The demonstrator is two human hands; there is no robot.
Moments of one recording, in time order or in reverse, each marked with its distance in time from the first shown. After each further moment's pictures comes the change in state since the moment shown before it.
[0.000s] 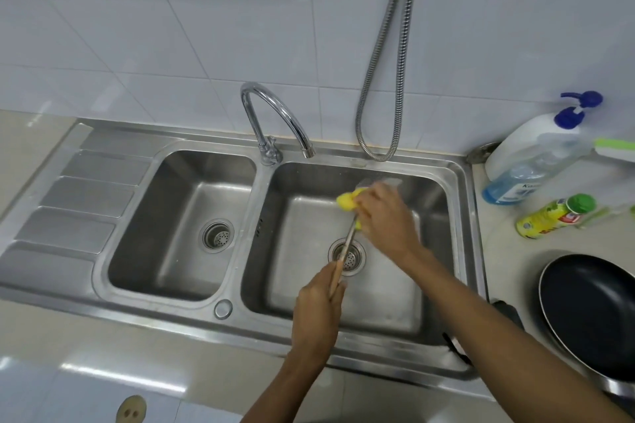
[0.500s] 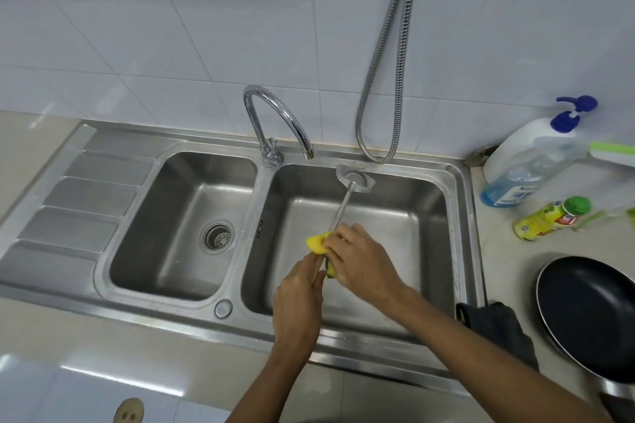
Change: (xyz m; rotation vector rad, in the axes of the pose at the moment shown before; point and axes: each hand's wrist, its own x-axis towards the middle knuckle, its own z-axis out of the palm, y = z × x) left_hand 0.008 -0.002 -0.022 0.197 0.154 0.002; right_hand -0.049 -0.056 -0.002 -0.026 -0.145 -0.251
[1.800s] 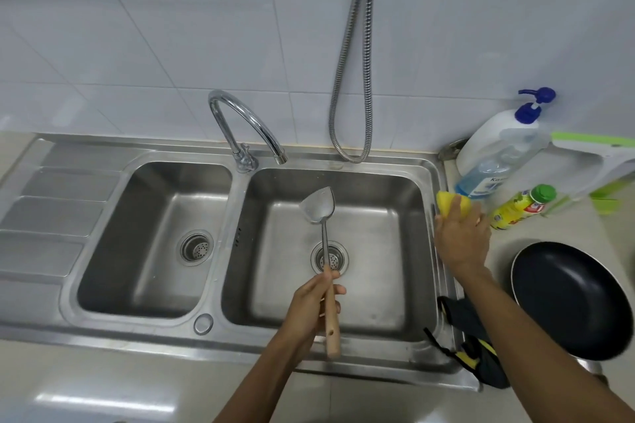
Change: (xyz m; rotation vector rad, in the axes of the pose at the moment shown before) left_hand 0.007 0.008 0.035 -1.004 -0.640 -0.665; right_hand -0.088 0.194 0.001 -0.394 0.096 1.018
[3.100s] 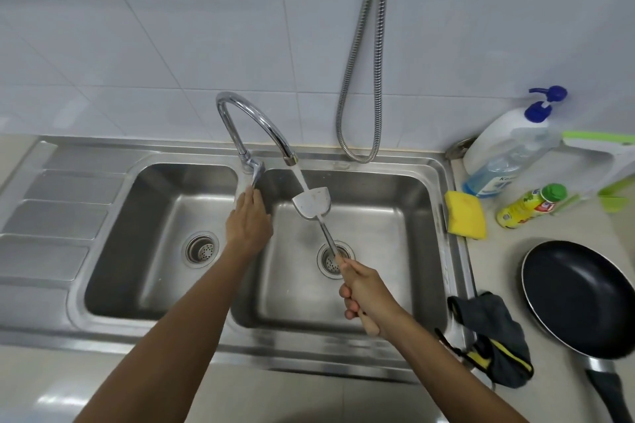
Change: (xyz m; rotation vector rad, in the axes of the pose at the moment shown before) left_hand 0.106 0.126 -0.112 1.508 0.544 0.439; right_hand -0.142 -0.149 -0.066 1.340 -1.070 0.457
